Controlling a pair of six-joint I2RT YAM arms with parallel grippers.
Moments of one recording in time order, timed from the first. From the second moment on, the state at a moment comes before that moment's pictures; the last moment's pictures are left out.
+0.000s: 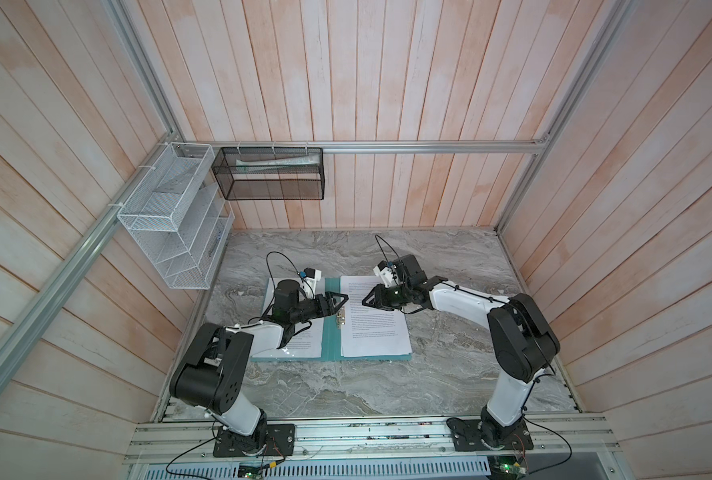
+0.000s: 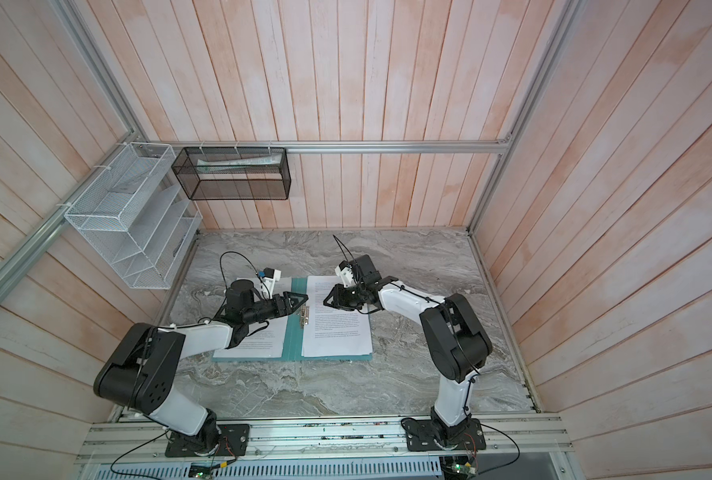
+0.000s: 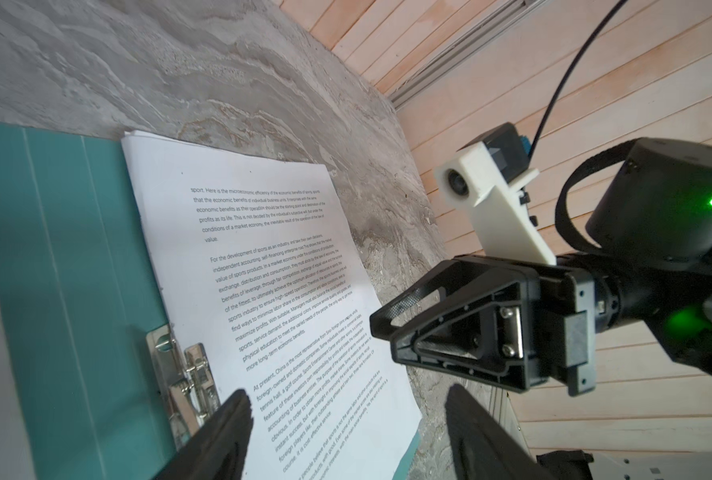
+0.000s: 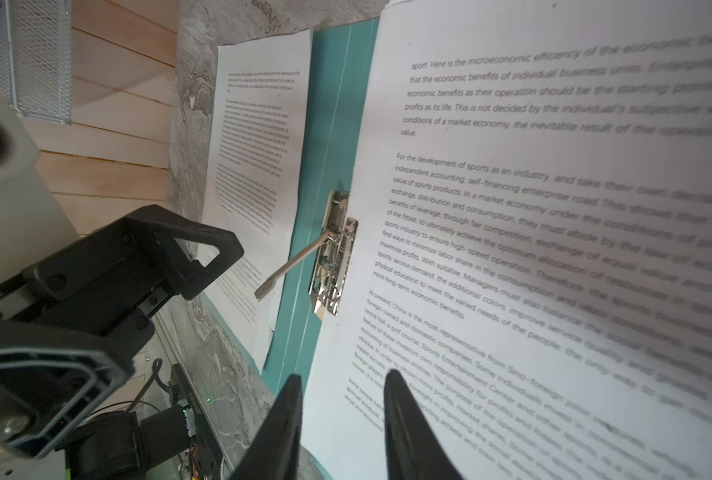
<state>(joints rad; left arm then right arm) -0.28 1.55 0.59 0.55 0.68 -0.65 0.59 1.82 1.17 -0.21 -0.56 0.61</state>
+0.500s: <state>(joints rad) -0.28 1.08 0.43 0.23 0.51 -0.65 0.69 1.83 1.01 0.26 -0.60 1.07</state>
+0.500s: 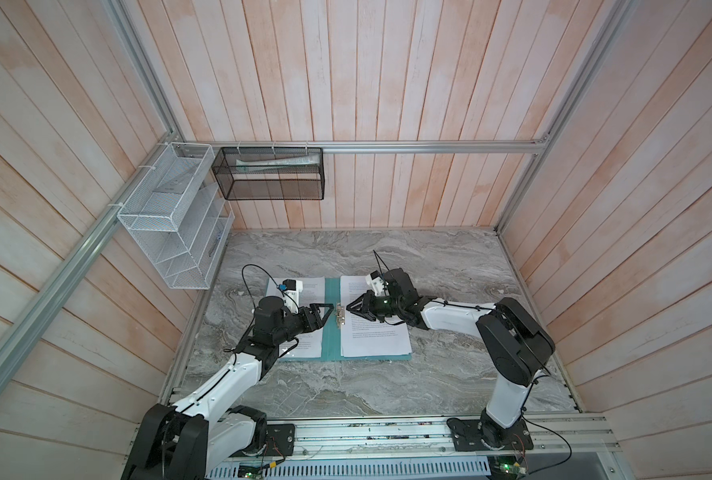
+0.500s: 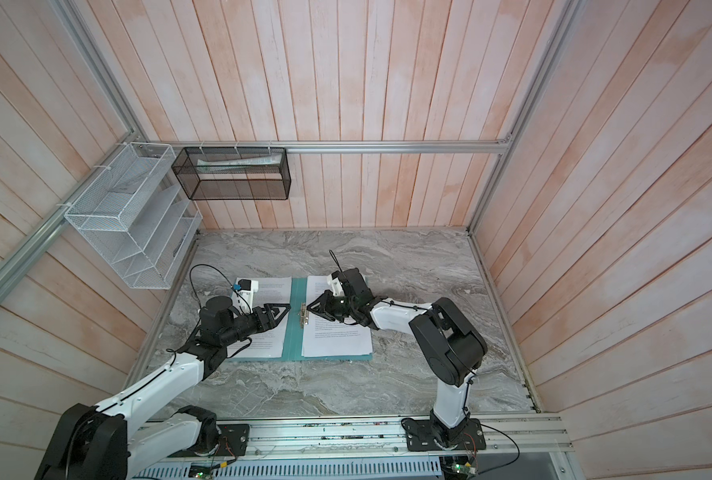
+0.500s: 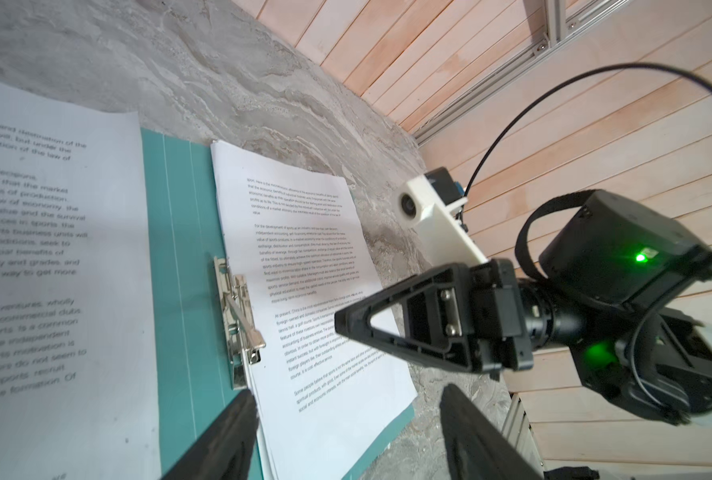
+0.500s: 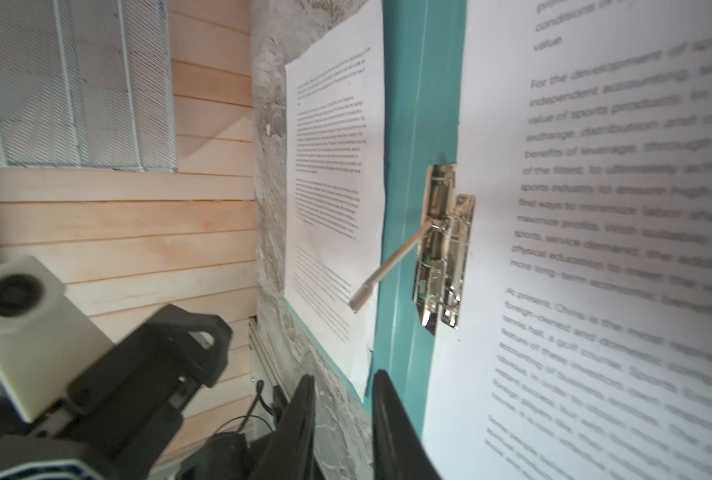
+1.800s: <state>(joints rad) -0.26 1.09 0.32 0.21 0.51 -0.64 0.71 1.98 1.04 0.43 -0.67 1.27</state>
